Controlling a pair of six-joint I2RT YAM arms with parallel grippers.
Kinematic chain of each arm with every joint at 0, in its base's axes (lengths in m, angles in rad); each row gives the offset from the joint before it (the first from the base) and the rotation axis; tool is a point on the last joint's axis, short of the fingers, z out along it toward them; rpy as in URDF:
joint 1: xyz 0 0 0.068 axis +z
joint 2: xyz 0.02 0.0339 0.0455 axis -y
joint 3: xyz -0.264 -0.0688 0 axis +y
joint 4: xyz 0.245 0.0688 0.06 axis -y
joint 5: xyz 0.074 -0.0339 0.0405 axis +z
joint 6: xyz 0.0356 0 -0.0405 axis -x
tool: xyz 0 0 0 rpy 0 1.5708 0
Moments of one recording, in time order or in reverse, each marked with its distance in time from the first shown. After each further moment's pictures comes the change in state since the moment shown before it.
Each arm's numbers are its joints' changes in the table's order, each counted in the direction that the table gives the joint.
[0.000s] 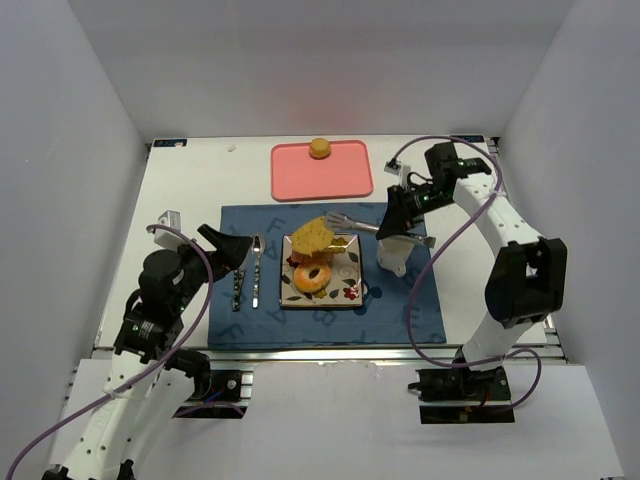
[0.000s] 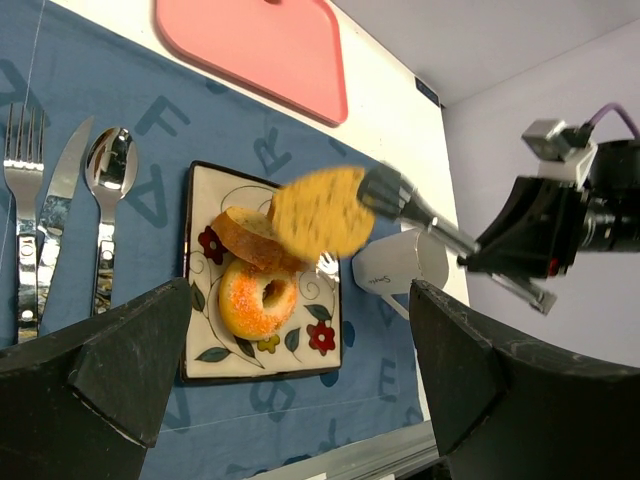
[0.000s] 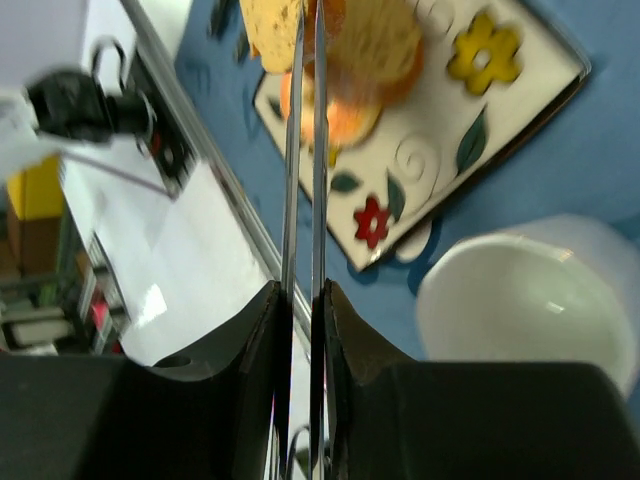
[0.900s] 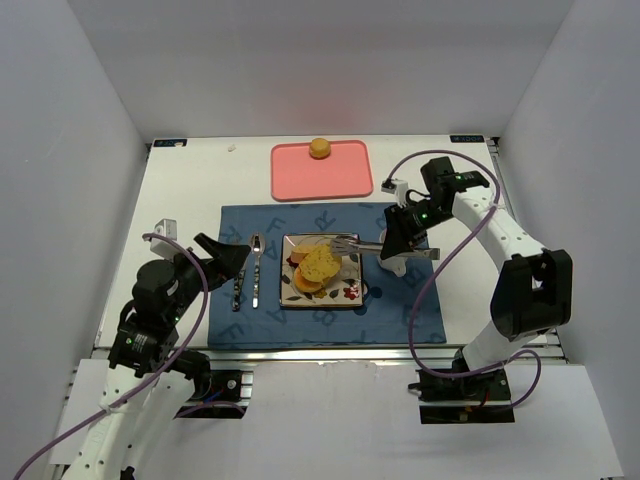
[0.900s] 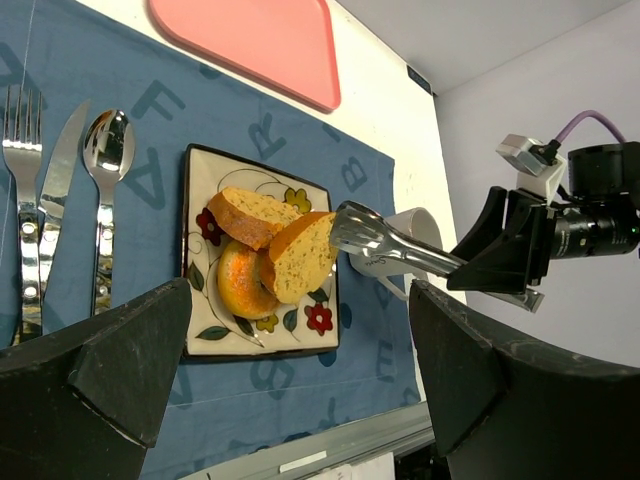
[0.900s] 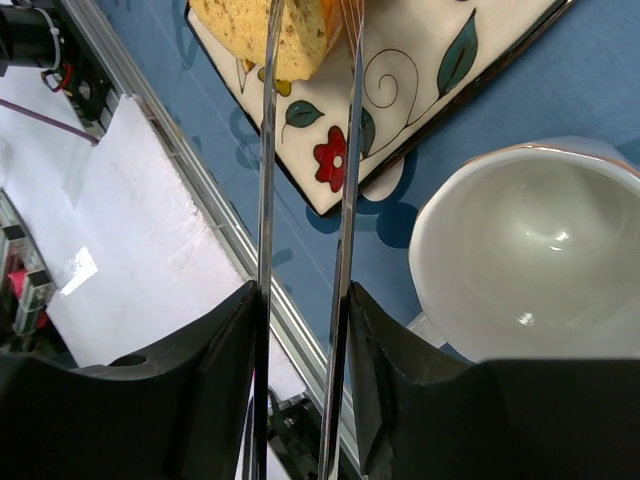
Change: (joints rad) left arm 0.000 0.088 0.000 -0.076 -0.026 -0.003; right arm 0.044 0.103 0.156 -0.030 -0.146 0.123
